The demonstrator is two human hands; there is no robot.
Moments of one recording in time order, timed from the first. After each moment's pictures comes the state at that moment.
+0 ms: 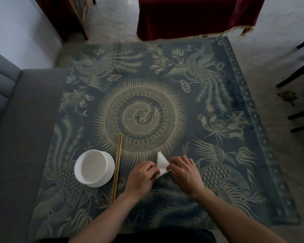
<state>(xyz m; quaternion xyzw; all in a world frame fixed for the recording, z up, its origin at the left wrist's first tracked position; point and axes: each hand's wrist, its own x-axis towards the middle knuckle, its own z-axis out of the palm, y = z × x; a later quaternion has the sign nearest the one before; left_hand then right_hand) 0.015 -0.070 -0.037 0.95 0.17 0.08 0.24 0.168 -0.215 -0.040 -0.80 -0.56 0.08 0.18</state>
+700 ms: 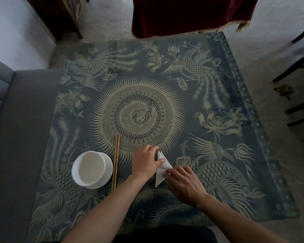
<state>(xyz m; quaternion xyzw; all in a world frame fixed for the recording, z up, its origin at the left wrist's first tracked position) 0.074 -0.051 -0.029 0.92 0.31 -0.06 0.23 0.151 -0.243 -0.058 -0.74 -0.65 0.06 0.14</state>
